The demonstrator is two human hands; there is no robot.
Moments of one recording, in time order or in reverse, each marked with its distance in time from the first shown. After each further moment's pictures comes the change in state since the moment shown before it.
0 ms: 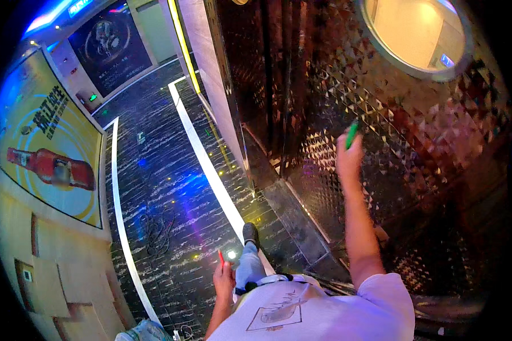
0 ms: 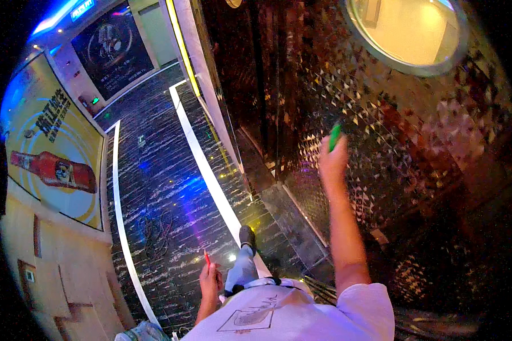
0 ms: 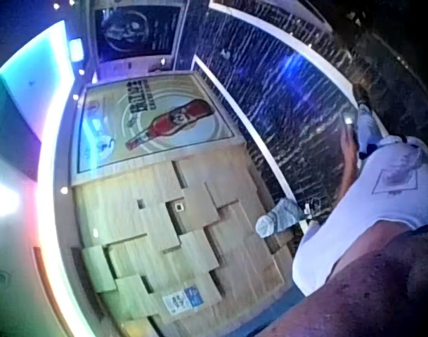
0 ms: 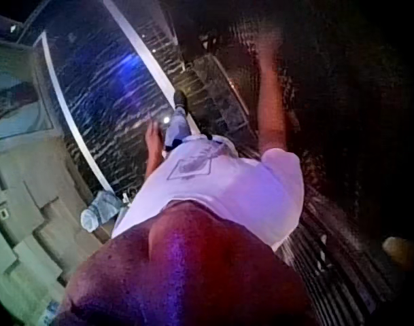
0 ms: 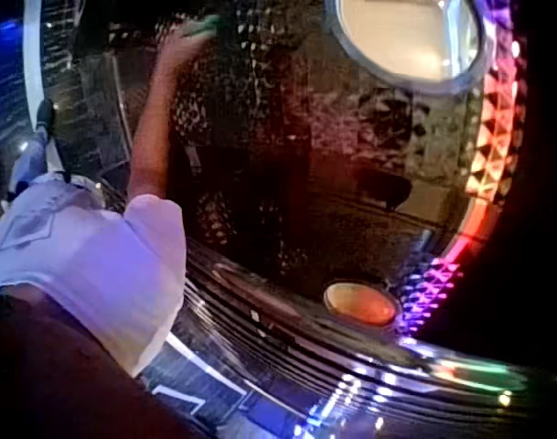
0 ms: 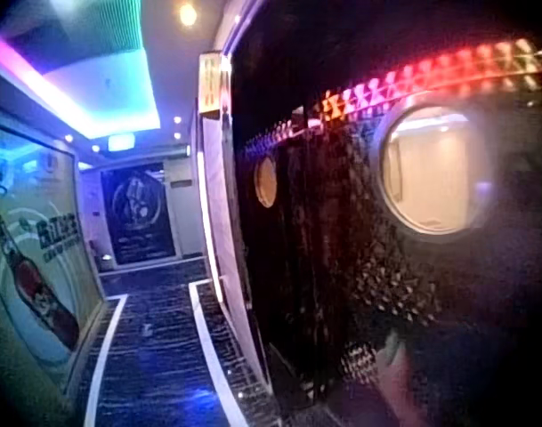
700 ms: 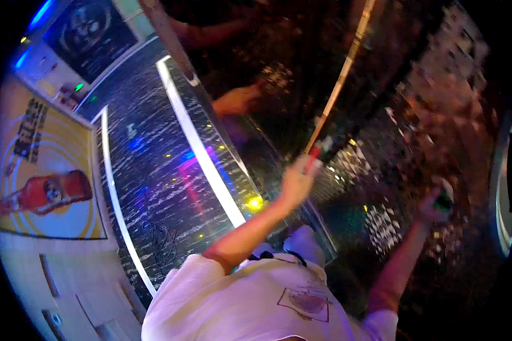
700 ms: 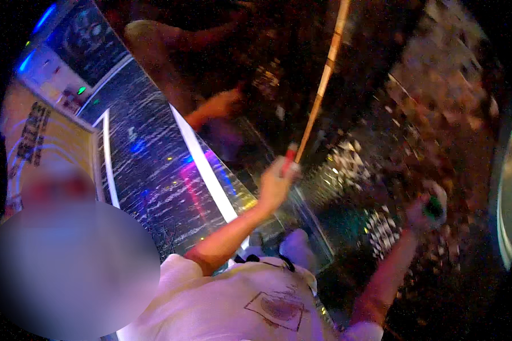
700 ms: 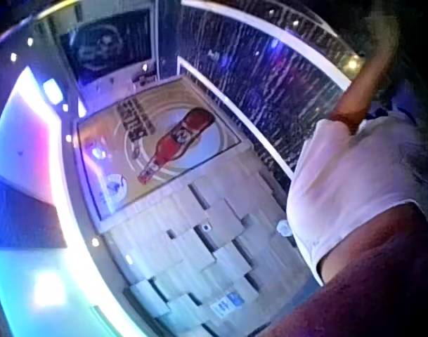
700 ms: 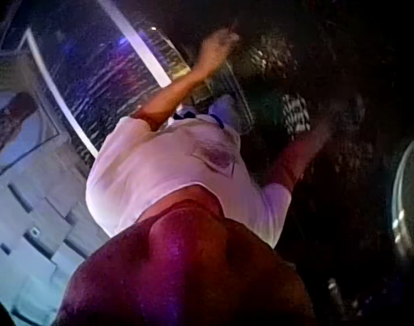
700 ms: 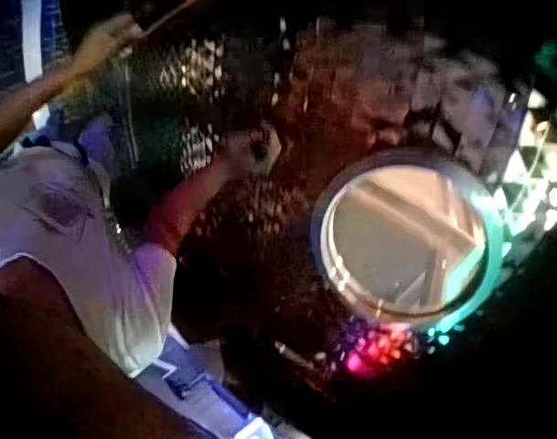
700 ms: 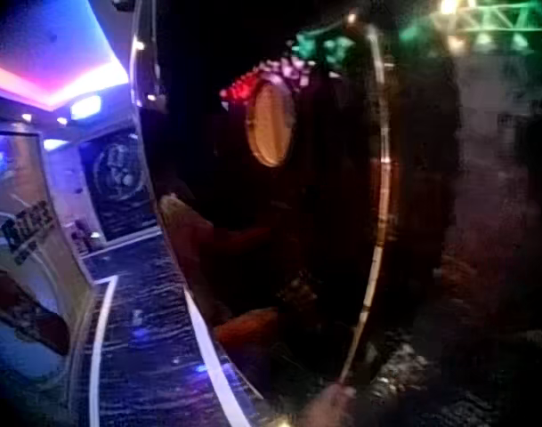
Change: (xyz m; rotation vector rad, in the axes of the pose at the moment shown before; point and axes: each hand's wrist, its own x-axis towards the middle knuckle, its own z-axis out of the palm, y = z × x) left_hand 0.391 0.335 0.392 0.171 -0.476 0.495; right_hand 0.217 0.110 0.031 -0.425 0.302 -0.512
